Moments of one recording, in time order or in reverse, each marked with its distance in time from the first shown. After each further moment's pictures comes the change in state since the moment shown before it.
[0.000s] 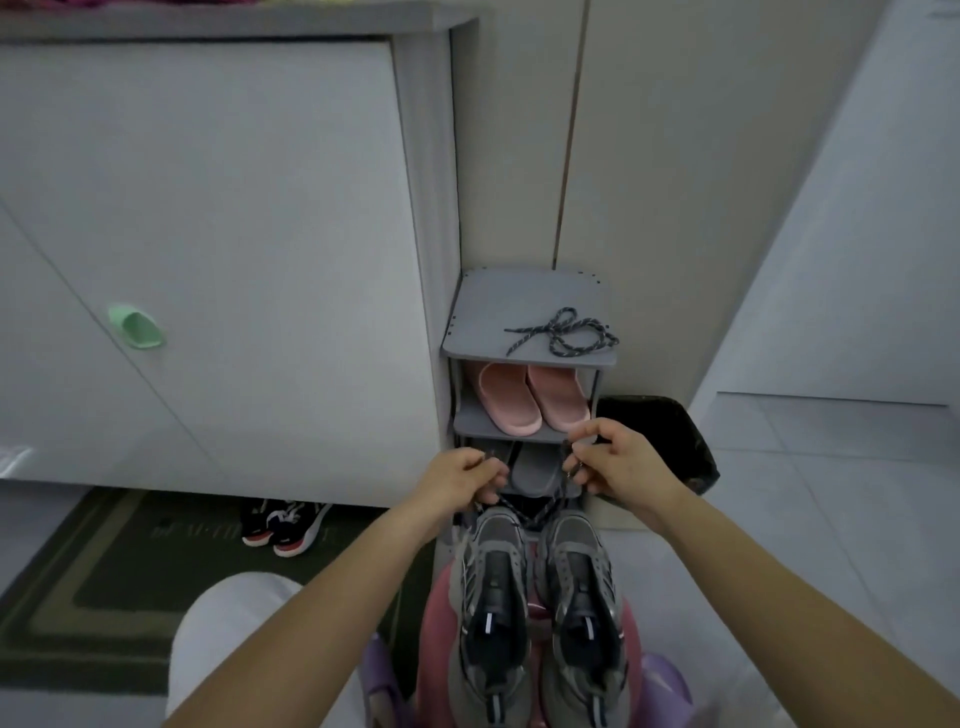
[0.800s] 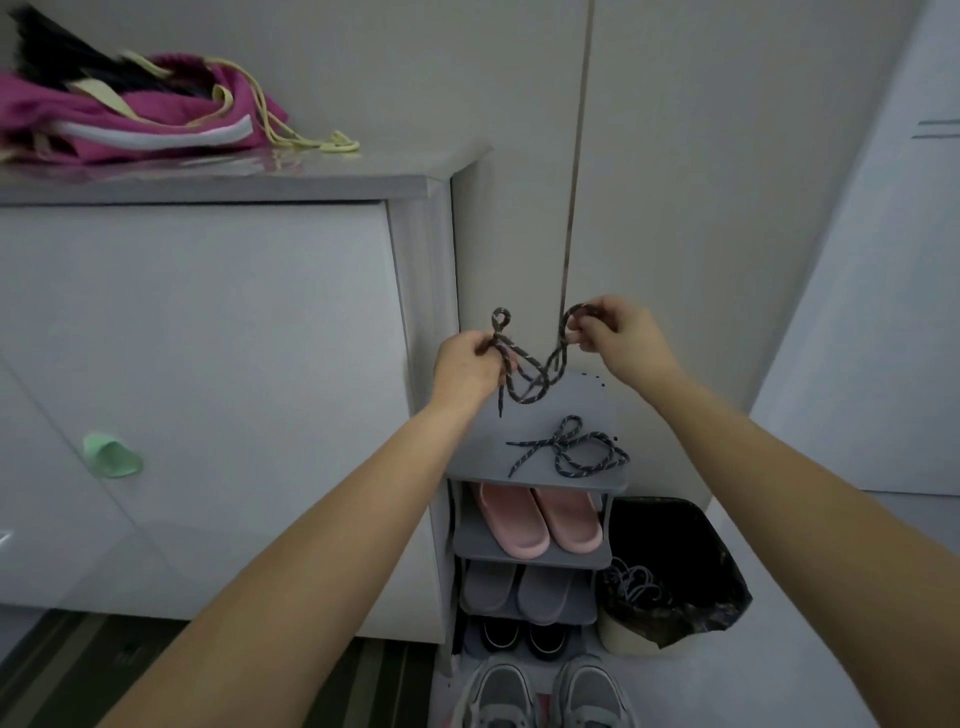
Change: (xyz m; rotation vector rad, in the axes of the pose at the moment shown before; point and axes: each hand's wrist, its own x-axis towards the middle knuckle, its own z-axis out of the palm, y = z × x) left_hand 0.087 0.211 -0.052 -0.210 0.374 0.403; right_hand 0.142 -0.188 -0.046 -0.194 0.264 -0.493
